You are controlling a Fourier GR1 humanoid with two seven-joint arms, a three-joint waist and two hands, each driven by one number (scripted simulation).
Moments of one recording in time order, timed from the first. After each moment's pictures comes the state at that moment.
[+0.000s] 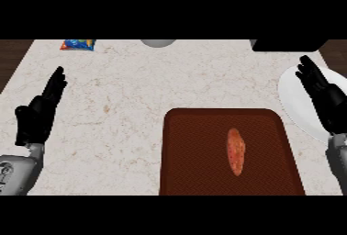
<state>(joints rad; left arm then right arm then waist) -0.23 0.48 -0.12 -1.41 0.11 0.22 0.03 -0.28 -0.43 -0.05 -1.41 -0.10 0.04 0.06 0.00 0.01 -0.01</state>
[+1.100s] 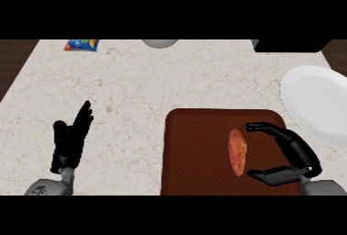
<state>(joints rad) -0.07 0.29 -0.18 -1.39 0.14 0.29 0.15 -0.07 -0.35 0.13 -1.31 -0.04 0.32 -0.58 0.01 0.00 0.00</state>
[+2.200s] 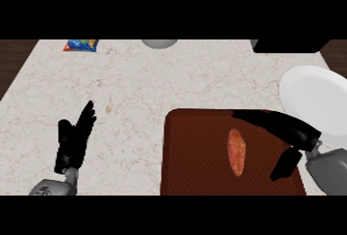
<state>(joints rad) -0.07 0.26 -0.18 -1.42 0.09 0.29 0.19 -0.29 -0.56 0.33 -1.41 0.44 0.49 -0.24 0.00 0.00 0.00</state>
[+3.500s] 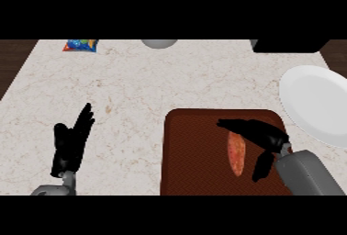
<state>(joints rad) -0.03 0.17 -0.07 -1.46 -0.01 0.19 0.21 -0.30 -0.33 0.27 -1.22 0.79 0.54 -0.31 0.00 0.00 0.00</state>
